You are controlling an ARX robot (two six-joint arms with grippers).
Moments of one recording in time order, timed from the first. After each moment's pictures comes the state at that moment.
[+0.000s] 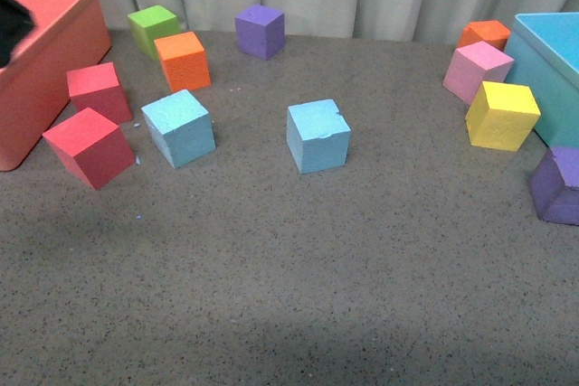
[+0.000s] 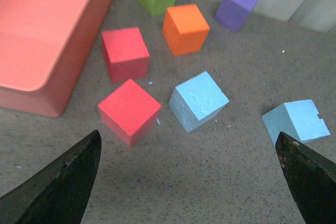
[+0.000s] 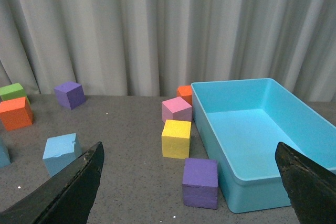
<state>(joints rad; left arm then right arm) -0.17 1.24 0.47 0.35 -0.17 -0.25 0.00 0.00 0.00 0.00 0.00 0.00</state>
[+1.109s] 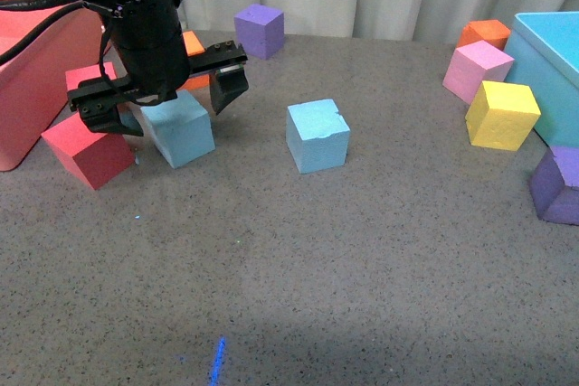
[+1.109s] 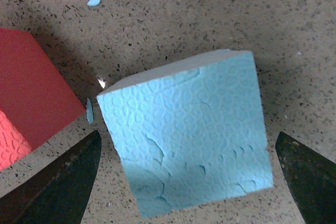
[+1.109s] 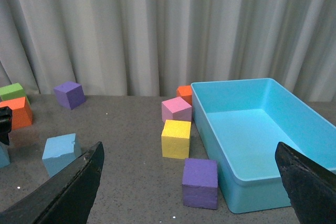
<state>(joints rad) -0.26 2.33 1.65 -0.51 -0.21 -0.65 0.00 0.00 0.00 0.00 0.00 0.00</state>
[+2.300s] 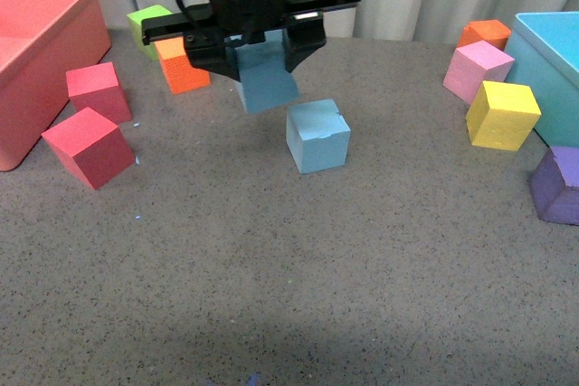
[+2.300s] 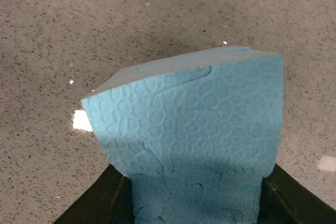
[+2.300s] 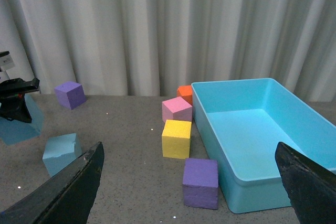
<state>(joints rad) -0.46 2.18 1.69 -0.57 -0.18 -0.58 0.00 0.00 0.00 0.00 0.00 0.00</state>
